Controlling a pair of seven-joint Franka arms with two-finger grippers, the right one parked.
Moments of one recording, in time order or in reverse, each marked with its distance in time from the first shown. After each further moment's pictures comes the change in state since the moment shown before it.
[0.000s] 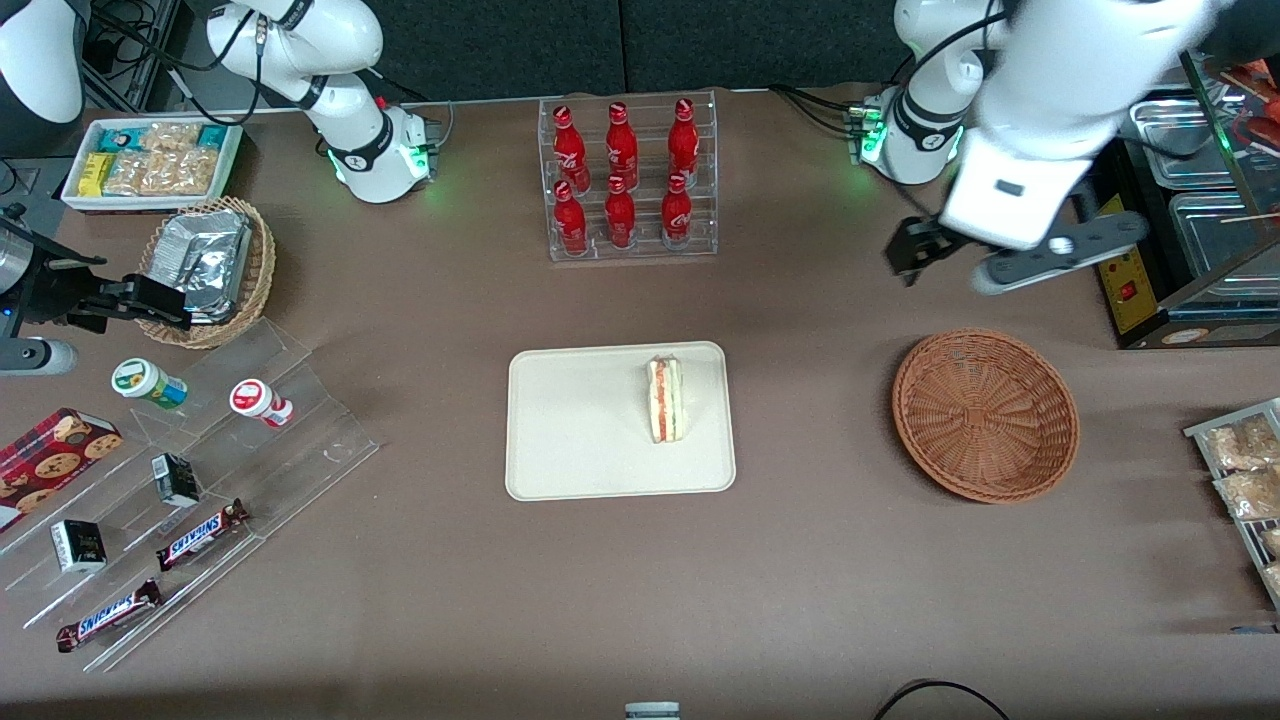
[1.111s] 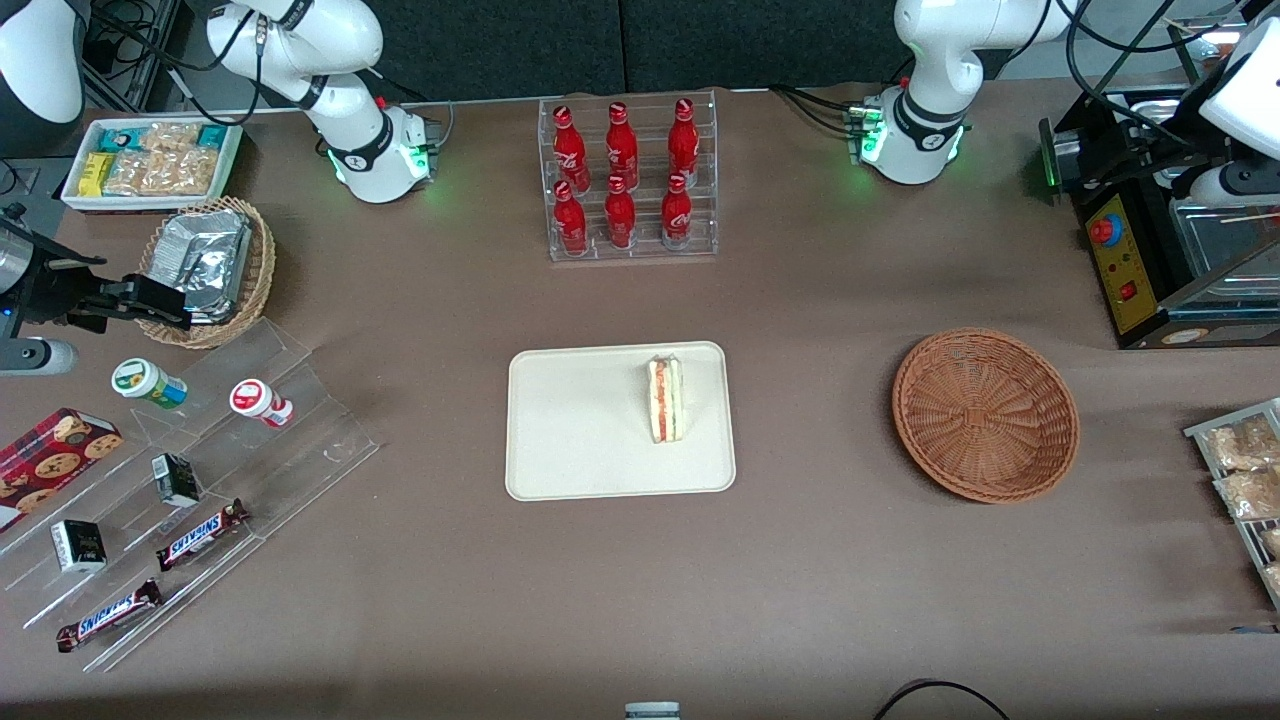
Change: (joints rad) arm -0.024 -0.193 0.328 -0.140 -0.080 -0.077 0.512
